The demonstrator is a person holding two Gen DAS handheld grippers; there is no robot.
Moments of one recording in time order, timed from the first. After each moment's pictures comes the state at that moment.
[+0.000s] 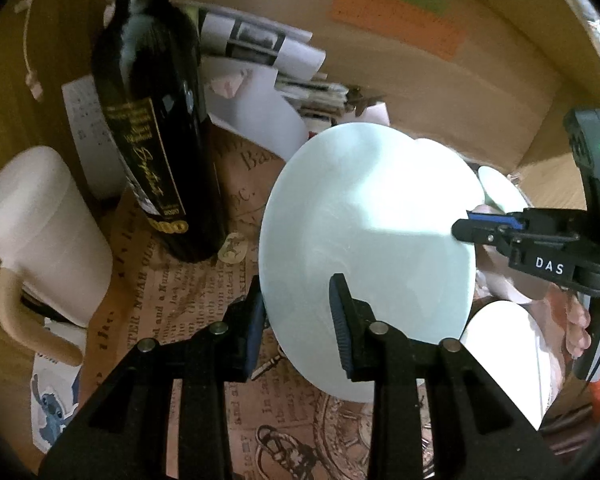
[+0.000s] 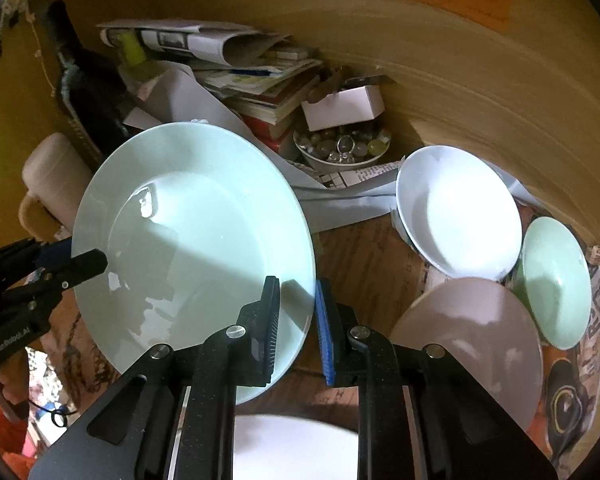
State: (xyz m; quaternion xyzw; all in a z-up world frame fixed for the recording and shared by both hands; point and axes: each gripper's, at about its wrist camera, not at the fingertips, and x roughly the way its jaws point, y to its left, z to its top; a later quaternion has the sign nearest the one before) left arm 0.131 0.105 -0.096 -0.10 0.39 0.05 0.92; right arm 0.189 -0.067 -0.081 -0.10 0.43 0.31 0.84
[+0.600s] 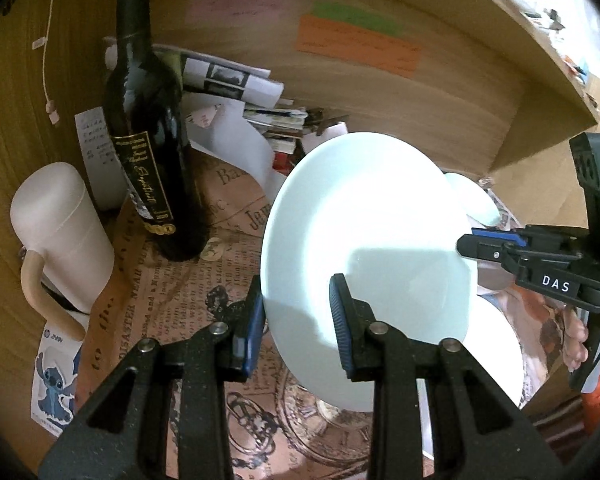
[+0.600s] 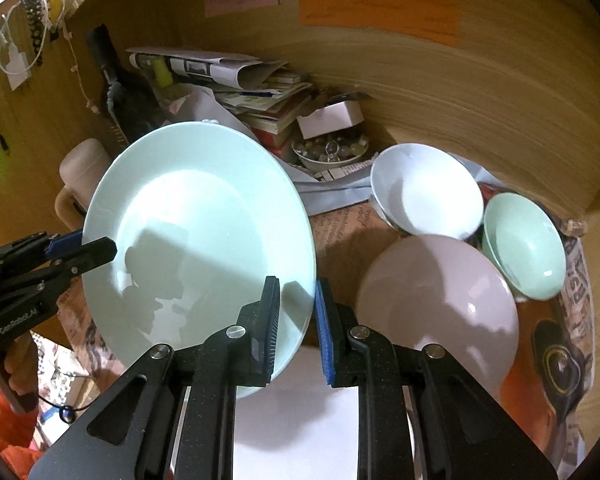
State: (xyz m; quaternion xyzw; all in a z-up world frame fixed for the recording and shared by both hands) left arm 0.094 0.068 -0.069 -0.08 0.35 0.03 0.93; right arm 0.156 -0.103 -0.079 -0.08 0.40 0.31 0.86
